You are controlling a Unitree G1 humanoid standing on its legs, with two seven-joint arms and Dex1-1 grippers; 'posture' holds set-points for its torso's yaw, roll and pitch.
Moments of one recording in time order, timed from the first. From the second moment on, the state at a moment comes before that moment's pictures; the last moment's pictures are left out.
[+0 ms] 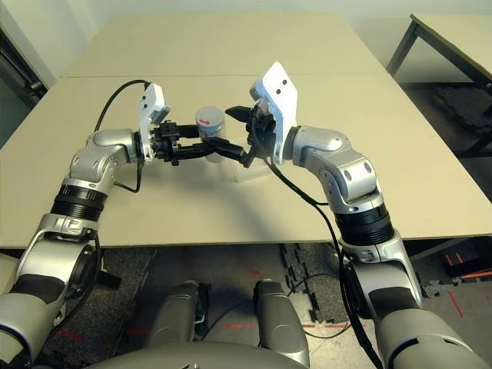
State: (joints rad) left arm -0.77 0.44 -0.09 0.40 -0.26 0.33 -1.16; right arm -0.68 -0.36 0.12 -0.13 0.40 0.66 0.76
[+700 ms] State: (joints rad) left arm -0.78 0.37 -0.10 0.44 -0.27 0.32 -1.16; right arm -0.77 -0.35 0.13 -0.04 0.37 0.64 0.79
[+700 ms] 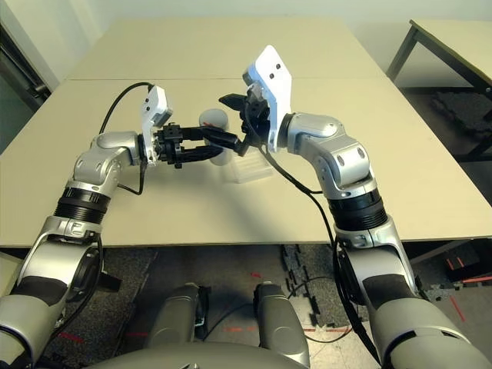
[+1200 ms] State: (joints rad) left arm -0.77 0.38 -0.10 0.41 -0.27 0.34 -1.17; right arm -0.78 -0.36 0.14 -0.04 0.37 0.64 0.79
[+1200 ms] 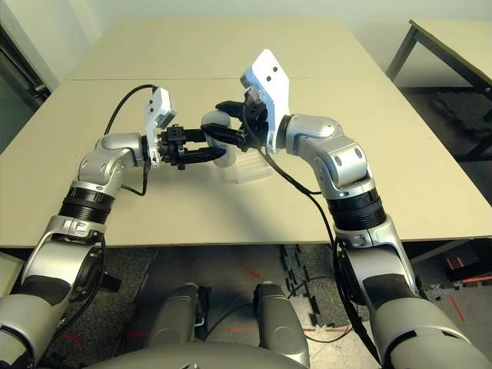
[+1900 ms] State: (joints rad) left arm -0.71 0.52 -0.10 0.00 -0.44 0.73 -1.19; right arm -0.92 -0.42 0.10 0.09 0.55 0.75 1.12
